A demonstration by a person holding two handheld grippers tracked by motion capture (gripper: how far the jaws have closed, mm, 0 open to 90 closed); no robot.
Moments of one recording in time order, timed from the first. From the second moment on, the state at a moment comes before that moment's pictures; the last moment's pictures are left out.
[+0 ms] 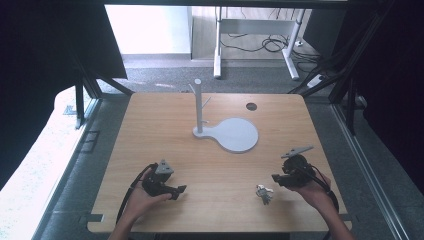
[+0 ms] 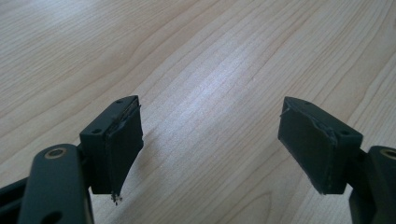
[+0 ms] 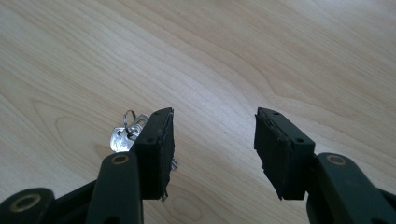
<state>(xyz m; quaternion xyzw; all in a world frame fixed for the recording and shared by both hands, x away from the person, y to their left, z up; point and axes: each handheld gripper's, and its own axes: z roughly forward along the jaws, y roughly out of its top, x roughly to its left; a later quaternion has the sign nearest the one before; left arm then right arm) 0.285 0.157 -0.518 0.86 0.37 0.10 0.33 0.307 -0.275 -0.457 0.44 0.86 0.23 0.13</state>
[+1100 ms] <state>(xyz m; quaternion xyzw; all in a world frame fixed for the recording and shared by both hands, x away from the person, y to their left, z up) 0.286 0.159 -0.518 0.86 0.37 0.10 0.33 0.307 -0.232 -0.475 0.40 0.89 0.20 0.06</state>
